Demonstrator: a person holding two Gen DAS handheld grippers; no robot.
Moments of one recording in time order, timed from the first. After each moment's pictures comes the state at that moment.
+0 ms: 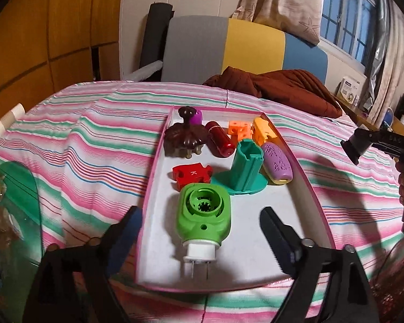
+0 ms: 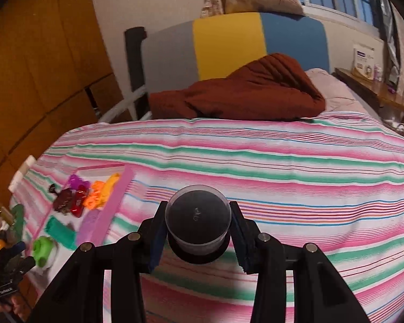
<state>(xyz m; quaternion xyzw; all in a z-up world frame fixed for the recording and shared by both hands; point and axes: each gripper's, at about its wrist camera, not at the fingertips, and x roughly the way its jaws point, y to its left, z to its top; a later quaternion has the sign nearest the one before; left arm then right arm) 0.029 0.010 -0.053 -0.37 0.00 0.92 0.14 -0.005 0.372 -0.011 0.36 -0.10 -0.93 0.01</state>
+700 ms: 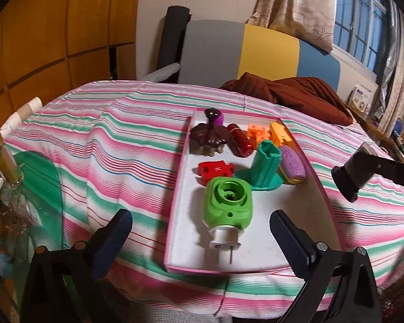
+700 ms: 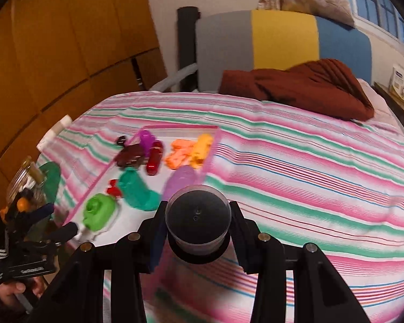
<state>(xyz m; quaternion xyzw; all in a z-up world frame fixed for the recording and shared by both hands) 0.043 -0.014 -0.050 -0.36 -0.01 0.93 0.09 0.036 0.243 -0.004 0.39 -0.04 -0.92 0.10</state>
